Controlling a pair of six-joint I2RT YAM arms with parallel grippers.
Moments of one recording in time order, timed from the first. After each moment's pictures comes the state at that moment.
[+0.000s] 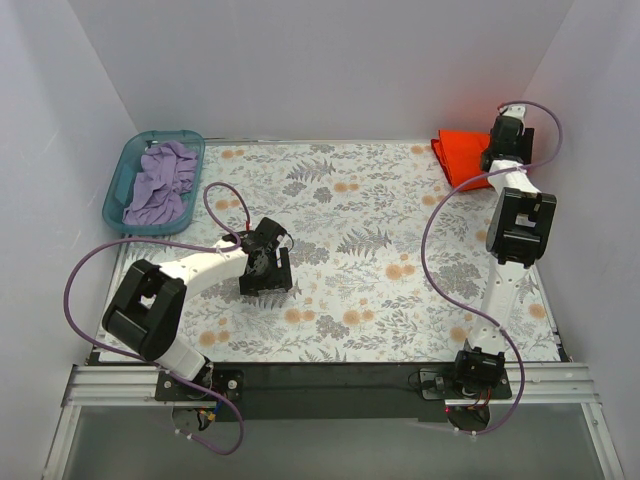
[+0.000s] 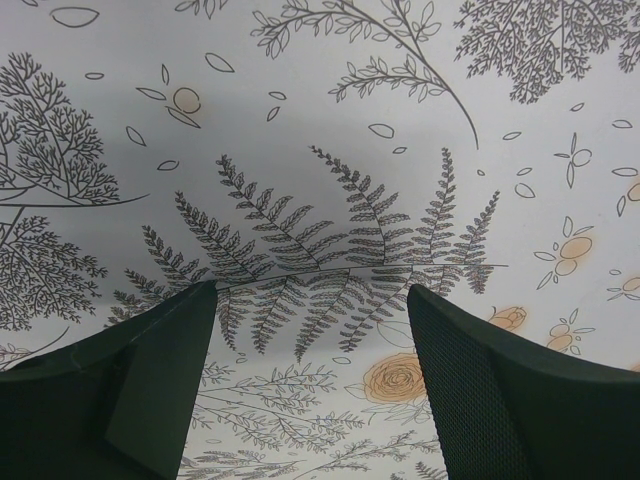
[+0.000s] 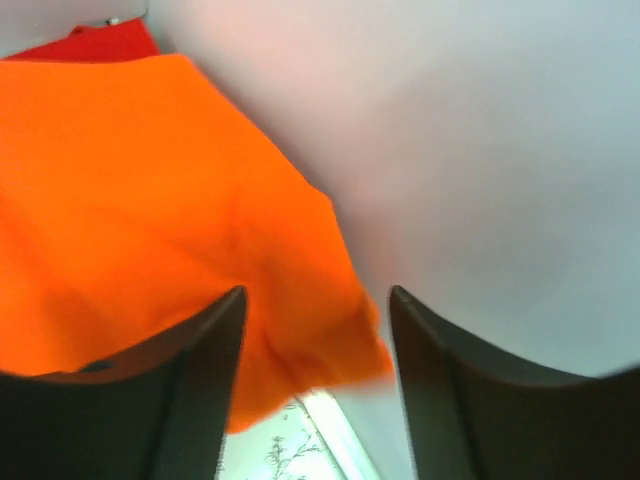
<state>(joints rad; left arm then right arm) -0.57 1.55 0.87 -0.59 -0.09 -0.68 -0.18 2.36 1.90 0.02 0.50 -0.24</state>
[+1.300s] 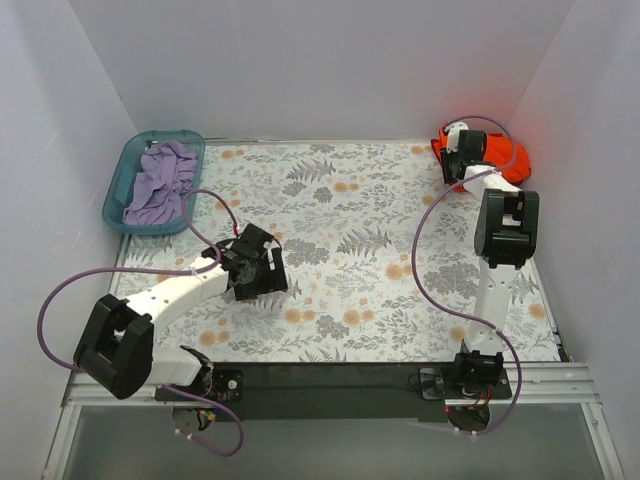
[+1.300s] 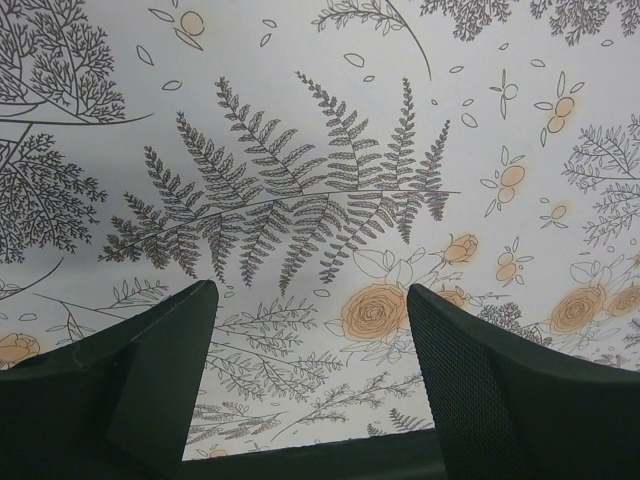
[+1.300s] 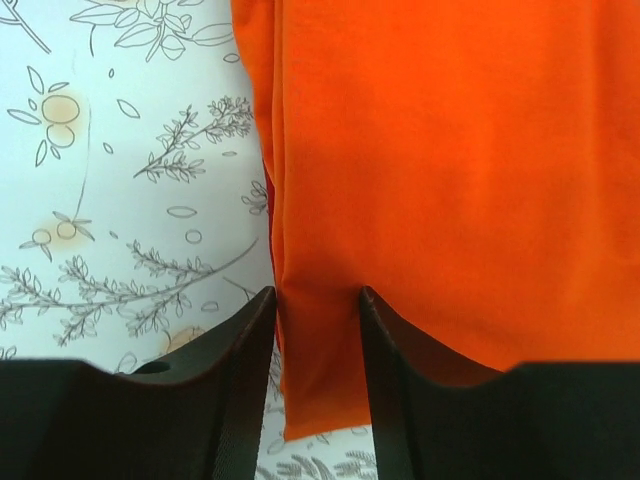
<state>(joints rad) -0.57 1.31 0.77 -0.61 -0.06 -0.74 -0.04 2.25 1.70 -0.12 0.05 -0.29</state>
